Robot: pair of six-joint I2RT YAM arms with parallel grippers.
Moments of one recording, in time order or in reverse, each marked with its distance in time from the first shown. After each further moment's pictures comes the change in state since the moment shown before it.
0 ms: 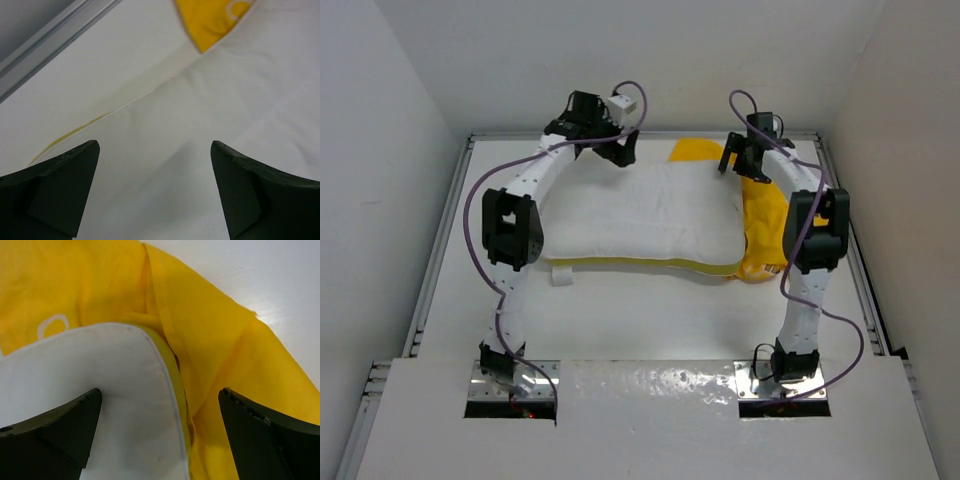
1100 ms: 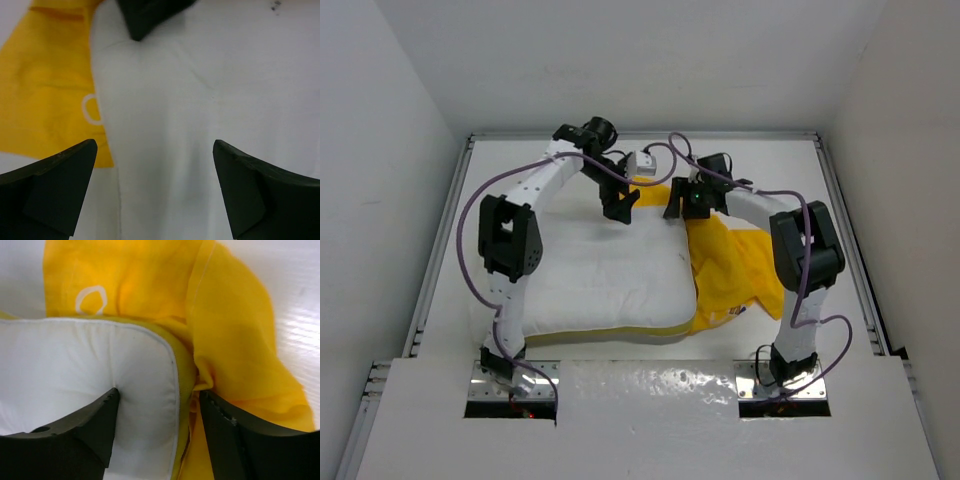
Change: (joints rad) left arm -0.047 -0.149 -0.138 -0.562 0.268 0.689; right arm 0.281 -0.155 -0.452 0.308 -0.410 -0.007
